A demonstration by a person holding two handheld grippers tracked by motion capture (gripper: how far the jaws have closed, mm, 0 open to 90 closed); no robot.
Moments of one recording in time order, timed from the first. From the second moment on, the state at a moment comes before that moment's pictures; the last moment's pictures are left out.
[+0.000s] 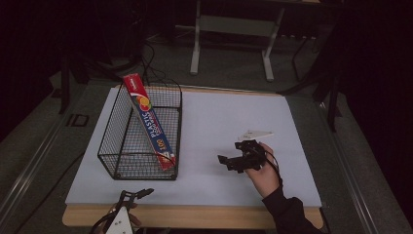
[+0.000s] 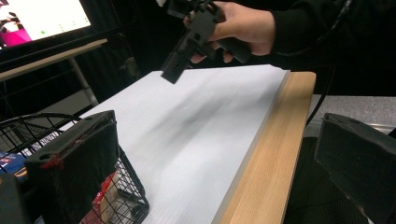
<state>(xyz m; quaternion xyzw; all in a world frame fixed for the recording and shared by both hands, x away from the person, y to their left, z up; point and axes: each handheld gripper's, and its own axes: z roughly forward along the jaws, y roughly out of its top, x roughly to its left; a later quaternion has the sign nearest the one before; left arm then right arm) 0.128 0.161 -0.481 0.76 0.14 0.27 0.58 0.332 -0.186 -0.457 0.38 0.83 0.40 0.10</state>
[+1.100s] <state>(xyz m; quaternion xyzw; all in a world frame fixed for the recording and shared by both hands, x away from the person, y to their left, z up) 0.126 0.160 -0.480 0.76 0.14 0.26 0.58 0.296 -0.254 -0.494 0.40 0.82 0.40 0.12</state>
